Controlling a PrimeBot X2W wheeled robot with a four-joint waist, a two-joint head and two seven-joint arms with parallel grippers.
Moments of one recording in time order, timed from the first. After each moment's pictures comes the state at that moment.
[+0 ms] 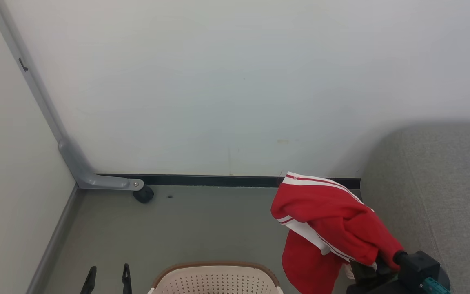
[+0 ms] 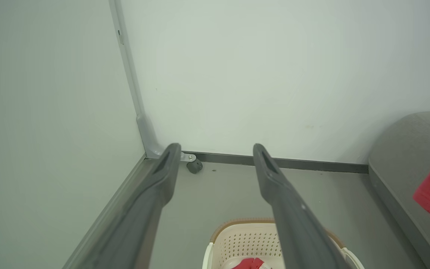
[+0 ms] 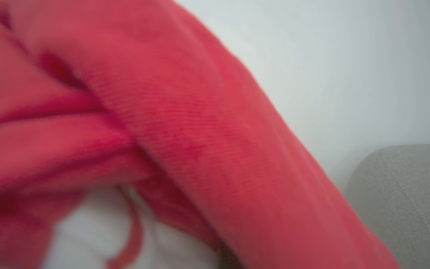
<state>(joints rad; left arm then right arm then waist) 0.03 0.13 -0.17 0.26 -0.30 0.12 -0.25 -0.15 -0.18 0.39 0.22 0.36 0.02 -0.25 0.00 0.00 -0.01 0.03</state>
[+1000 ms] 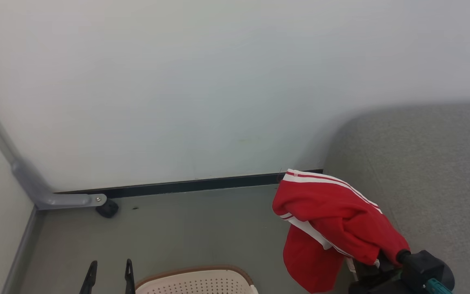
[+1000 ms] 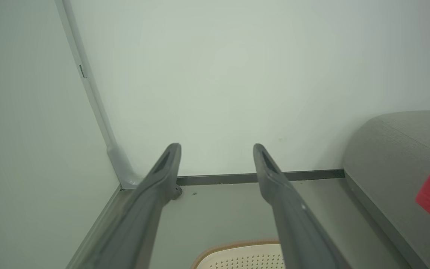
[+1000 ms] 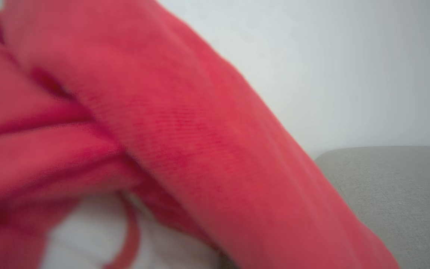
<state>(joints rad) 0.09 0.08 -0.11 0.14 -0.18 0.12 -0.25 -0.13 -0.17 0.35 0.18 0.30 0.03 -0.25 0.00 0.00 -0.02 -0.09</state>
